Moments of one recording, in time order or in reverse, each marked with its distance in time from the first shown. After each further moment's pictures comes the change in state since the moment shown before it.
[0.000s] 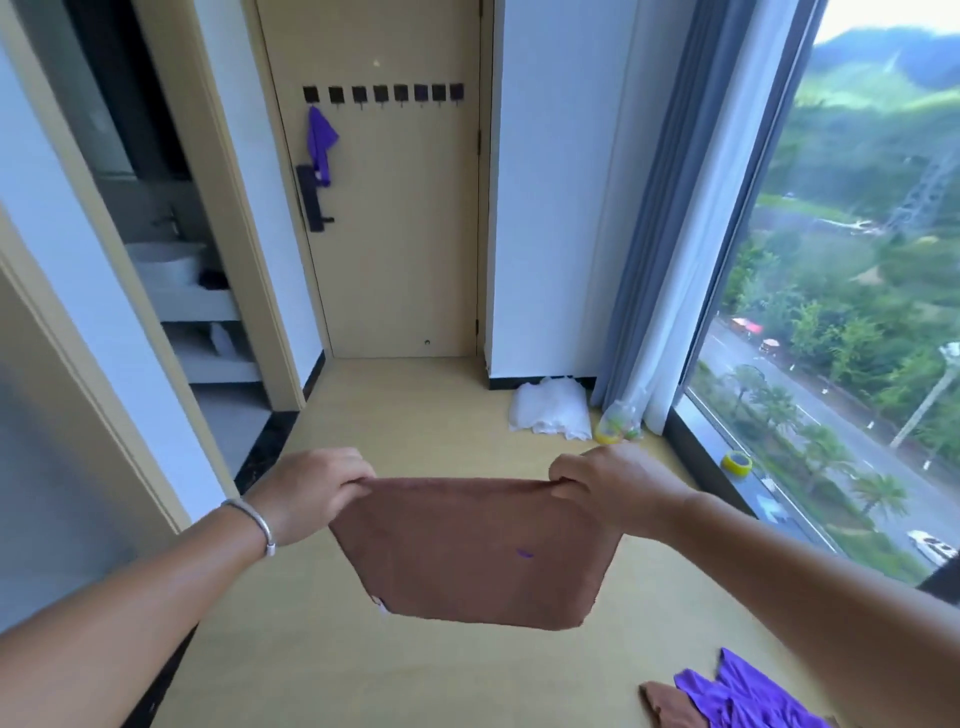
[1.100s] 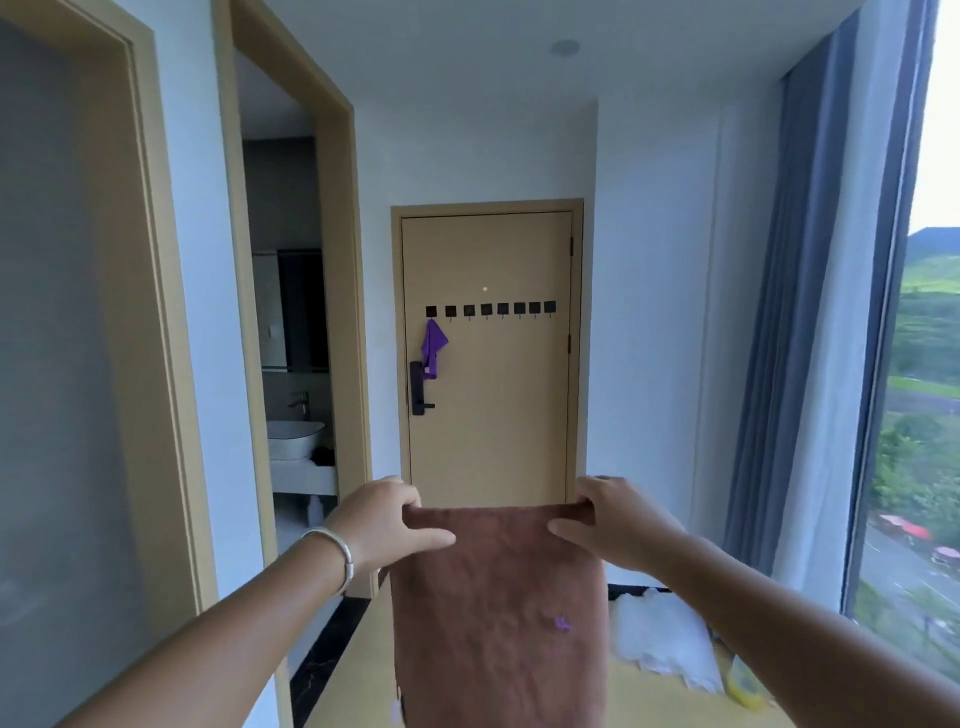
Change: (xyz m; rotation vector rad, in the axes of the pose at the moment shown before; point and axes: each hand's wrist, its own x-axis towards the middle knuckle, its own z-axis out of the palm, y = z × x) left_hand 0.102 -0.069 -0.161 0.000 0.323 -0.325; right_hand 0.225 -0.004 -0.119 0.196 0.333 0.101
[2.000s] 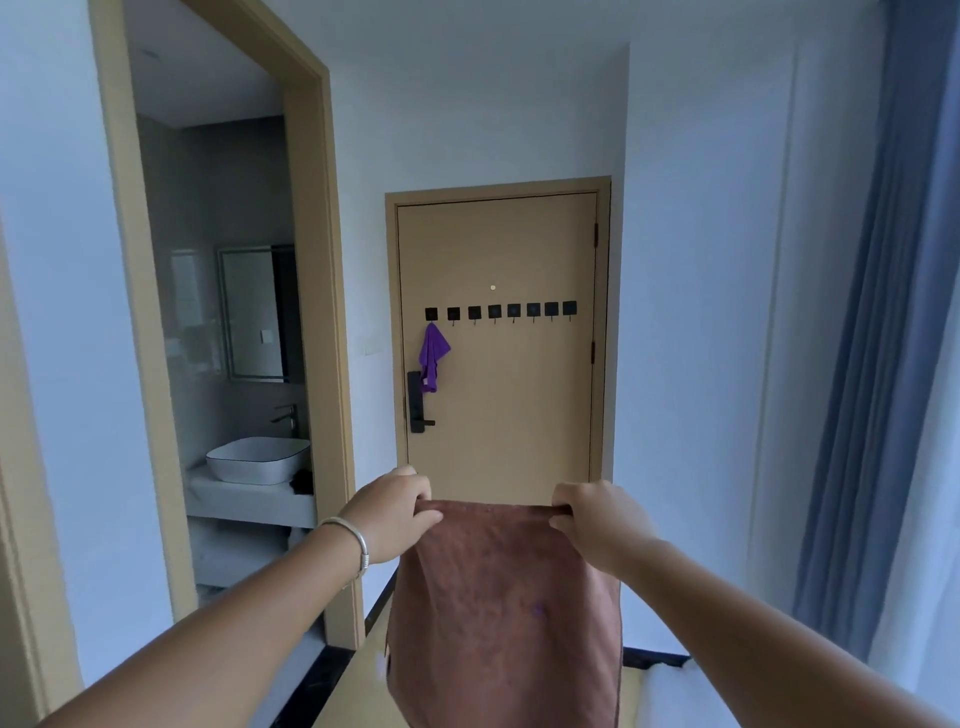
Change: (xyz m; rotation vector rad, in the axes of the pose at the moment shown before) left_hand 0.335 -0.020 0.126 0.068 0.029 0.026; right_hand 0.302 0.163 0.105 -0.002 0.009 -0.044
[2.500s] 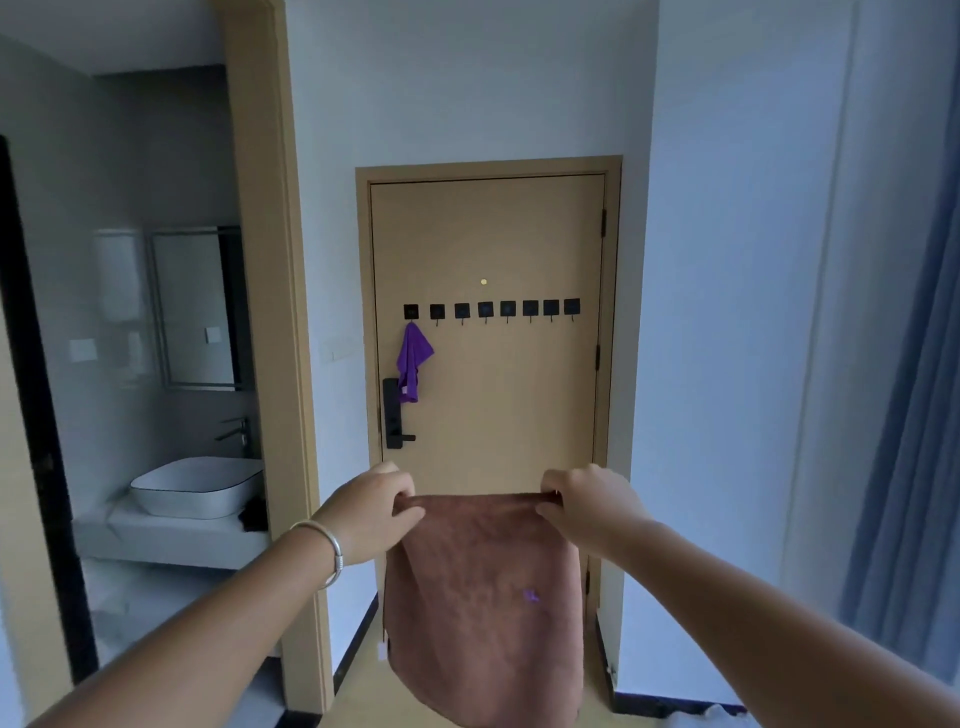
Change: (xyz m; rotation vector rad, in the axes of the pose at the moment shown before) left_hand 0.215 -0.164 0.056 -0.079 0.003 0.066; right_hand 0.244 0.003 0.090 -0.093 0.043 -0.016
